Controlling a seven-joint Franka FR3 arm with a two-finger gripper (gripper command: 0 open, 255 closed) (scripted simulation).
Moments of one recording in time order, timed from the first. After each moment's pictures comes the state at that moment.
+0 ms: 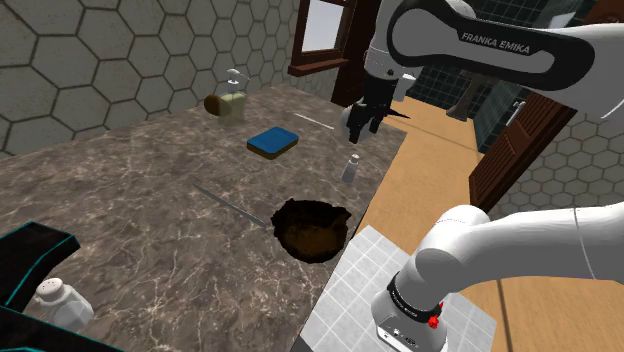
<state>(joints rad) -0.02 -0.76 -0.01 -2.35 -0.10 1.59 -0.02</state>
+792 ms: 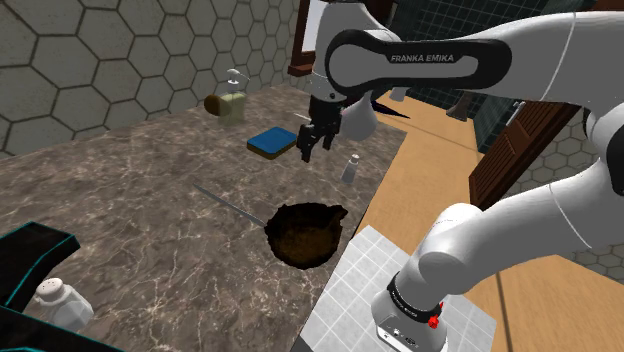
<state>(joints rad) 0.06 -0.51 0.09 -2.36 -0.02 1.81 0.05</state>
